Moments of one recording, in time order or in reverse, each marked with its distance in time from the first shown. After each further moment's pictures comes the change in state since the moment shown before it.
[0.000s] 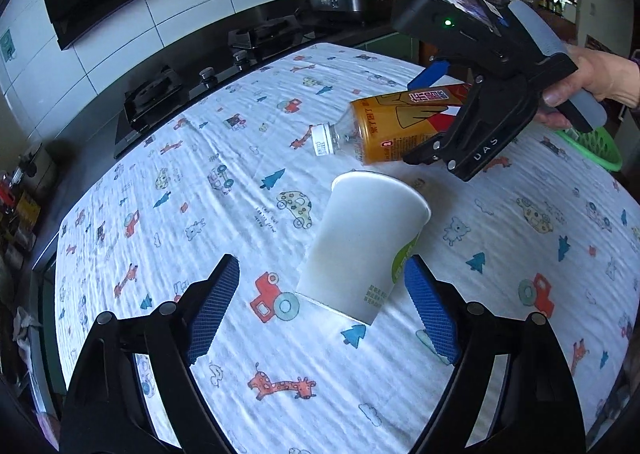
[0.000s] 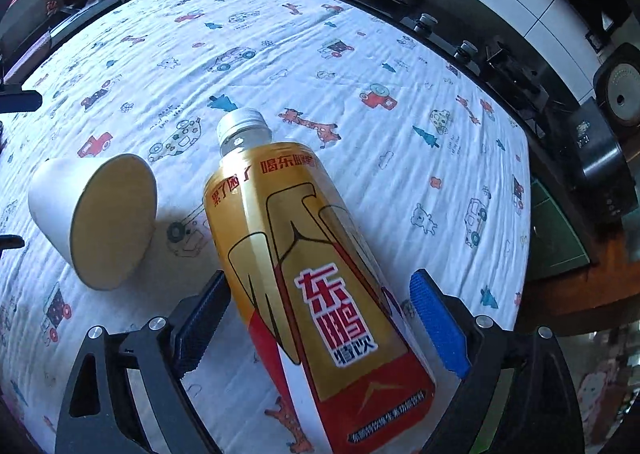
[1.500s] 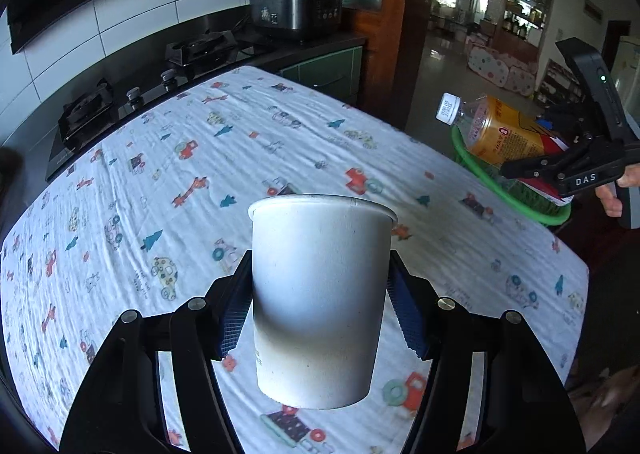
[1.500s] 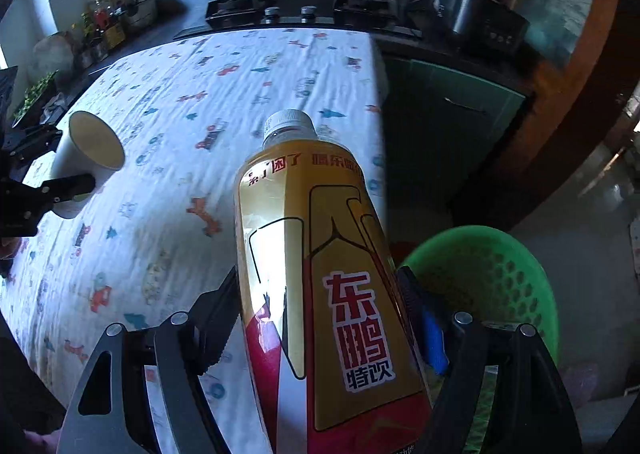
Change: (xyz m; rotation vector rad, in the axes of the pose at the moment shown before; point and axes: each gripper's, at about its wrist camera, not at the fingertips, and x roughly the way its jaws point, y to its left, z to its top) left arm 0.005 -0.087 0.062 -0.031 -0.041 -0.214; right arm -0.116 -0.080 -0.207 0.503 -0.073 -0.039
